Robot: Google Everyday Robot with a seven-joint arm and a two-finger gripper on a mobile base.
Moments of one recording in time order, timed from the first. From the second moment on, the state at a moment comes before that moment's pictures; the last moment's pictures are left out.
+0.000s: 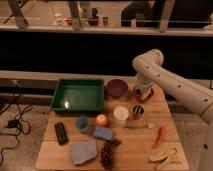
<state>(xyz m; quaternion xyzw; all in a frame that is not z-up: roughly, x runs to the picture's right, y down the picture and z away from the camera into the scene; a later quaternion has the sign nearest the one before) 0.215 0.024 0.799 -0.28 -0.03 -0.25 0.93</state>
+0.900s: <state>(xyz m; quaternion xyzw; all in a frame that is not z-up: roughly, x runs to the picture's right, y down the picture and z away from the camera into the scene) 0.196 0.006 0.825 -0.27 -0.03 -0.28 0.92</state>
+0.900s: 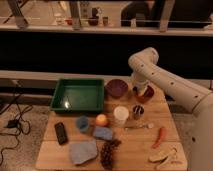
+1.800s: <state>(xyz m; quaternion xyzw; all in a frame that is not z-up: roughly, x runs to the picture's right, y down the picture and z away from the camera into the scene) 0.183 0.012 0.795 -0.26 -0.03 -0.29 0.92</state>
